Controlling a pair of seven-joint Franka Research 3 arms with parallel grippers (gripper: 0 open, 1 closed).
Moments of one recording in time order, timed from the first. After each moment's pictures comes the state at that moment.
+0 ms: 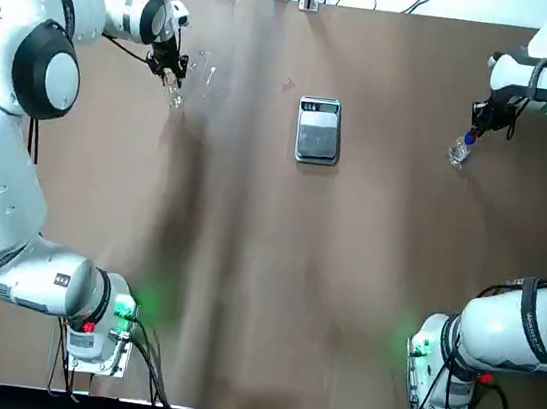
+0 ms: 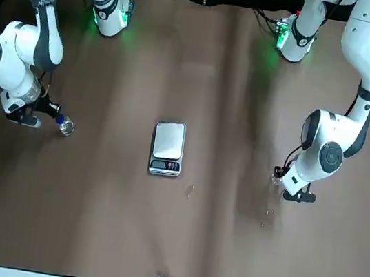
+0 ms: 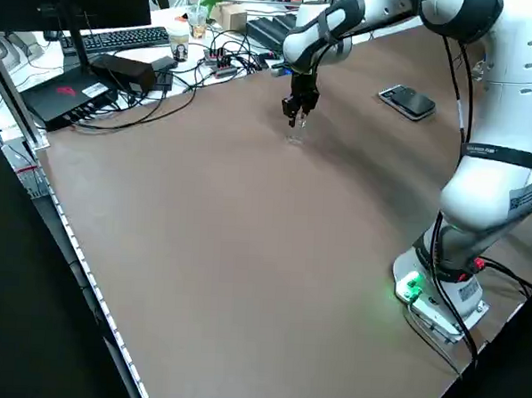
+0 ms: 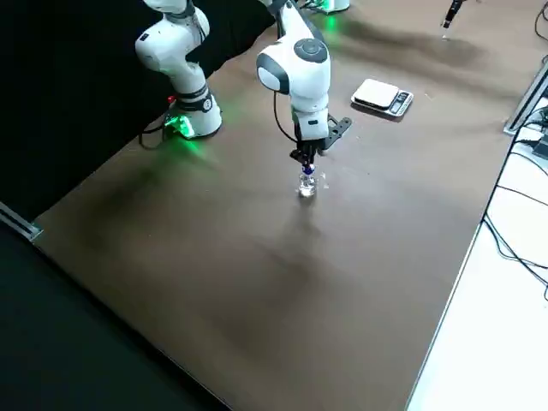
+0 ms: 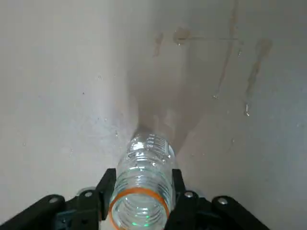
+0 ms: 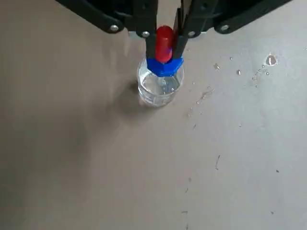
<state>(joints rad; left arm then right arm) -0.14 0.45 0.00 -1.95 0.02 2.31 -0.16 -0.01 0.11 -0.13 -2.30 0.03 2.38 -0.07</state>
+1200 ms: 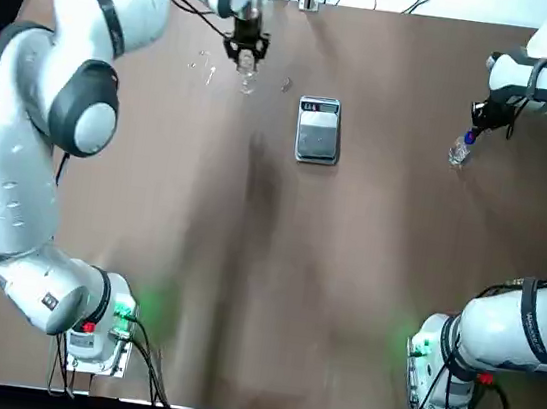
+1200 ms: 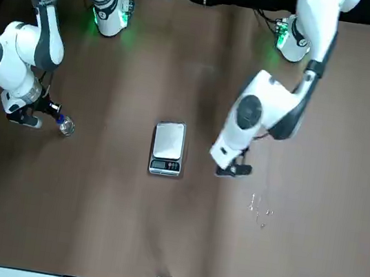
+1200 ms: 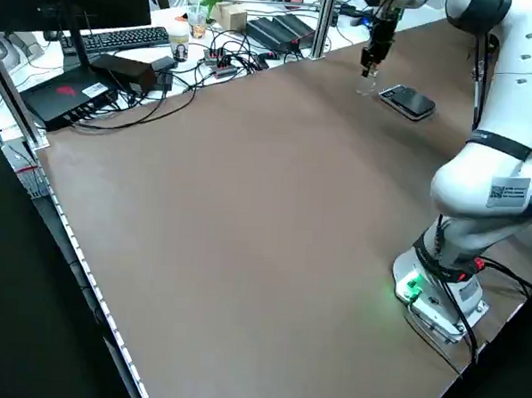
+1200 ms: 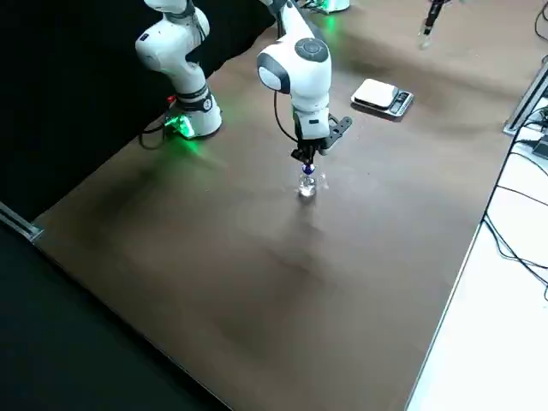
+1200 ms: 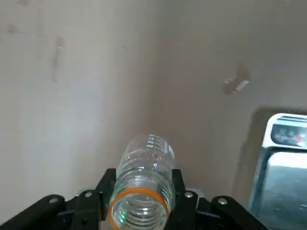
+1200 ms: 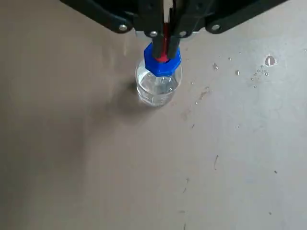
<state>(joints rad) -0.55 0.53 -0.05 -1.52 0.02 2.00 -0.71 -0.01 0.11 -0.13 -2.30 0.03 2.38 -0.07</state>
